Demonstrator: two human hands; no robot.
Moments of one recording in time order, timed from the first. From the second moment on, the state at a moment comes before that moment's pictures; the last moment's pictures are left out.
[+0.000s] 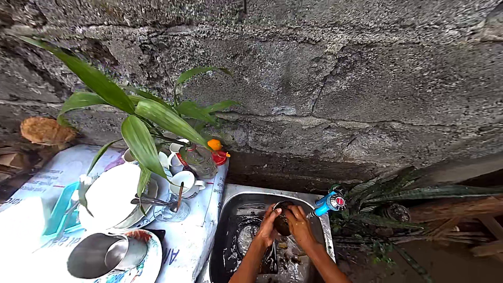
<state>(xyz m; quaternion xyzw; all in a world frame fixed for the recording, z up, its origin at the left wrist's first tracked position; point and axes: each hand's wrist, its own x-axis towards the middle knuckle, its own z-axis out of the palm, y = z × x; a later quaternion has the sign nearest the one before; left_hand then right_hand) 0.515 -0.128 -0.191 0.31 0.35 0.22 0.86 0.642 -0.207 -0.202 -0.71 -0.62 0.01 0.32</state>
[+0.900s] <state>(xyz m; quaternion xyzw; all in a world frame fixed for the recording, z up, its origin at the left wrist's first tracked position) 0.529 -0.119 -0.175 0.39 0.42 0.15 0.81 0.649 -0.227 -0.174 -0.68 -0.69 0.22 0.07</state>
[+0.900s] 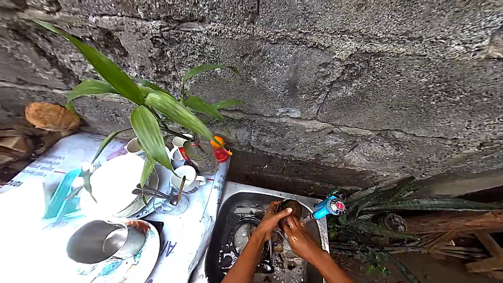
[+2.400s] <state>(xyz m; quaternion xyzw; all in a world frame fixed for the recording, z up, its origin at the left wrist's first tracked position) 0.552 -0.117 -0.187 0.44 0.37 0.22 0.79 0.641 -0.227 -0.161 -0.71 -0.67 0.22 0.01</state>
